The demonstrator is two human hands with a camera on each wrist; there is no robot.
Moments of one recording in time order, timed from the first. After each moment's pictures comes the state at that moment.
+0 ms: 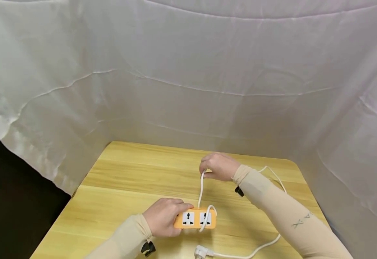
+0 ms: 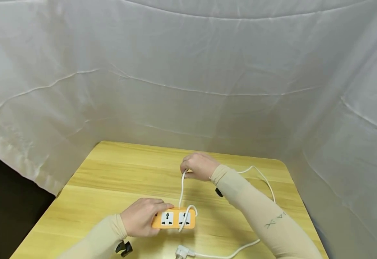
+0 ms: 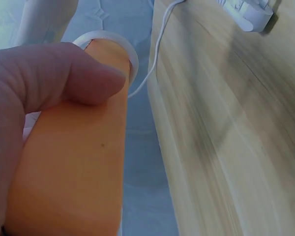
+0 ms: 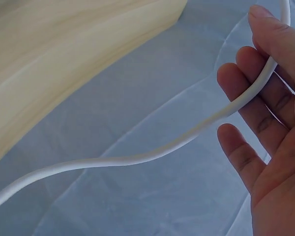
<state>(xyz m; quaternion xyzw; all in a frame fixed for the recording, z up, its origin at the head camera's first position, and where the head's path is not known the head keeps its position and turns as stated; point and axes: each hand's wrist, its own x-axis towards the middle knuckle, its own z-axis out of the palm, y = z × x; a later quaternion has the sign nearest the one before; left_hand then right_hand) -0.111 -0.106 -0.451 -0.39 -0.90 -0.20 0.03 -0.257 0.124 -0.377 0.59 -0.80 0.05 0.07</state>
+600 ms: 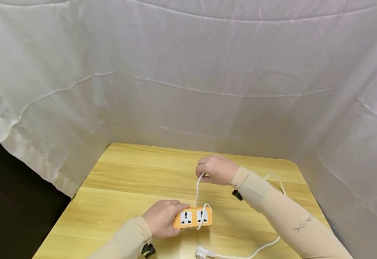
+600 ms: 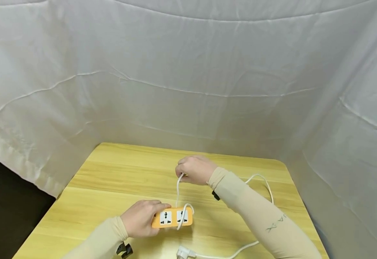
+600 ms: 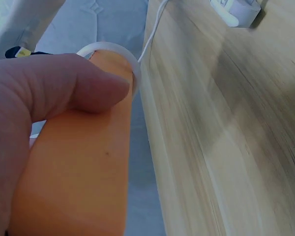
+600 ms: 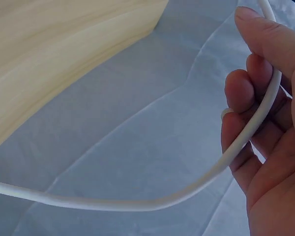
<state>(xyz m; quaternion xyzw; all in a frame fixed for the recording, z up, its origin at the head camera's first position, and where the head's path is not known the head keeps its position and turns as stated) -0.113 -0.104 -0.466 -0.36 -0.91 -0.20 0.01 -0.231 0.121 -0.364 0.59 -0.80 0.05 0.08</state>
